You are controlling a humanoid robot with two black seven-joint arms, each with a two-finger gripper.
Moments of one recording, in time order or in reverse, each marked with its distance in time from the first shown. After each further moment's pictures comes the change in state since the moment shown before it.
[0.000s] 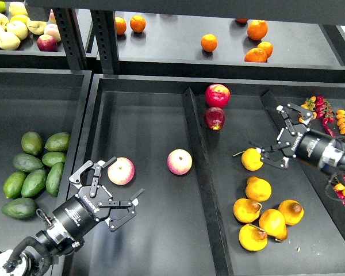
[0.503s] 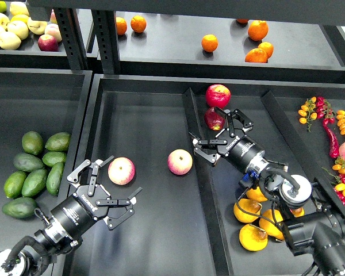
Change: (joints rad) left arm -0.001 0.000 -0.018 0.000 0.003 -0.002 0.000; right arm -0.149 0.296 0.230 -0.051 0.002 -0.046 0.000
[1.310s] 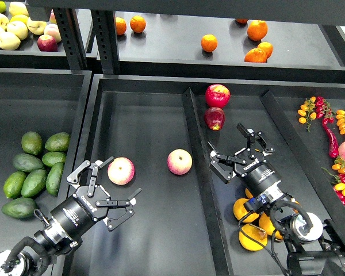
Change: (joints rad) left arm 0.005 0.000 0.007 0.000 0.002 0.000 0.000; right arm -0.169 0.001 0.022 0.104 0.173 0.164 0.000
